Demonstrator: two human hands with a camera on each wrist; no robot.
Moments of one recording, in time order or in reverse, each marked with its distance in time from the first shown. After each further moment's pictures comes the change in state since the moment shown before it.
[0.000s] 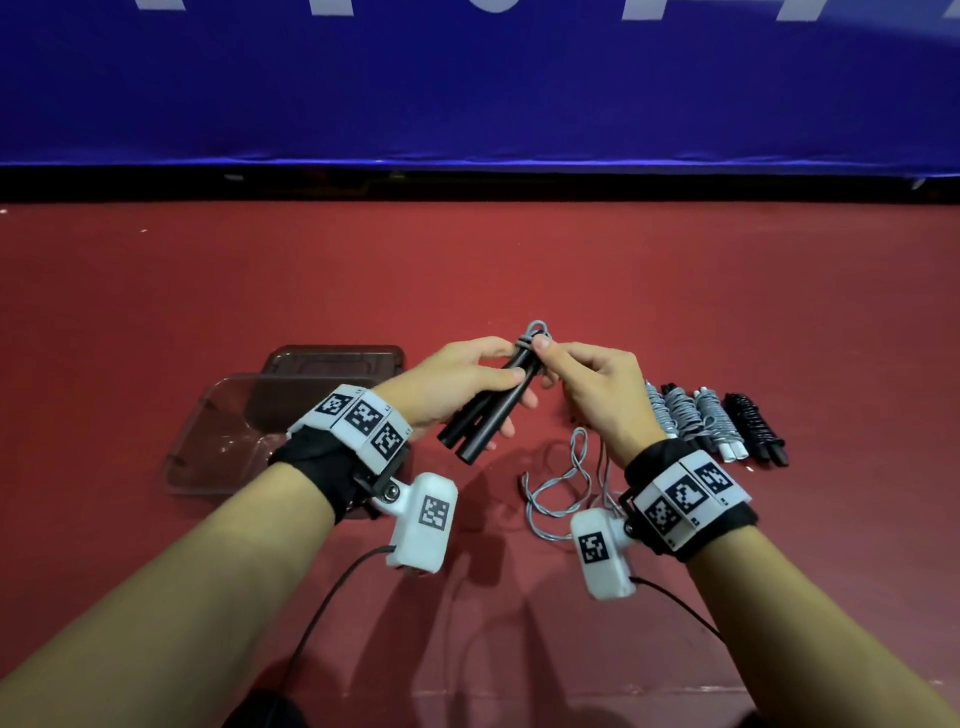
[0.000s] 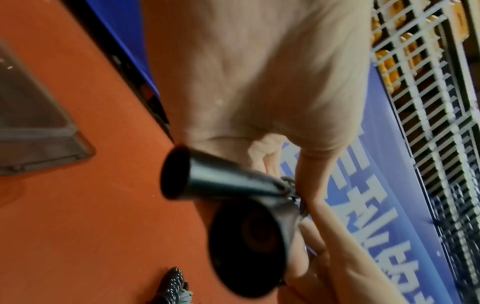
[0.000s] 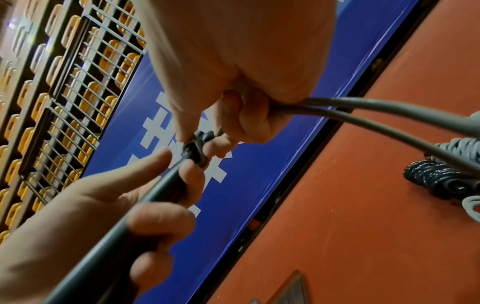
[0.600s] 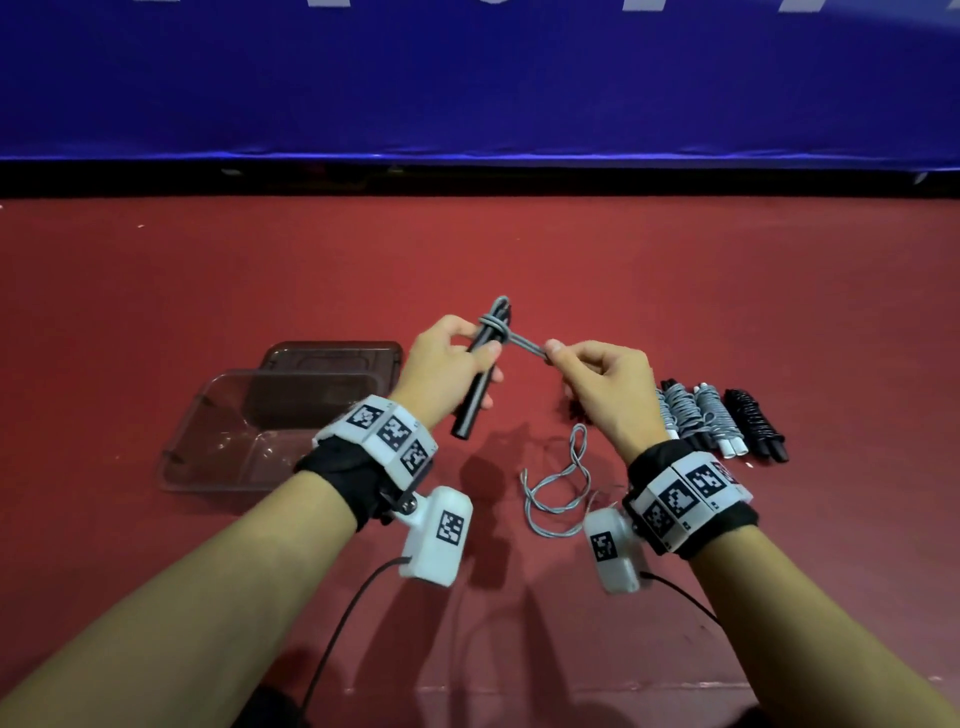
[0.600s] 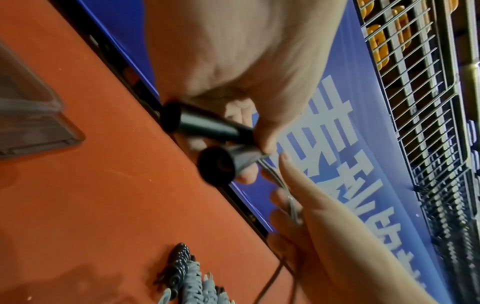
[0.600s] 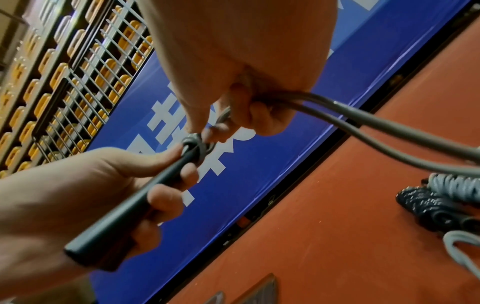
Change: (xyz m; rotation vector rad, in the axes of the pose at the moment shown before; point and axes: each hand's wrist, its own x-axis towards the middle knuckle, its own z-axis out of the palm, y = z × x) left_hand 0.022 -0.018 0.000 0.064 0.494 0.102; right_hand 0.009 0.023 -0.009 -0.147 0.069 0.023
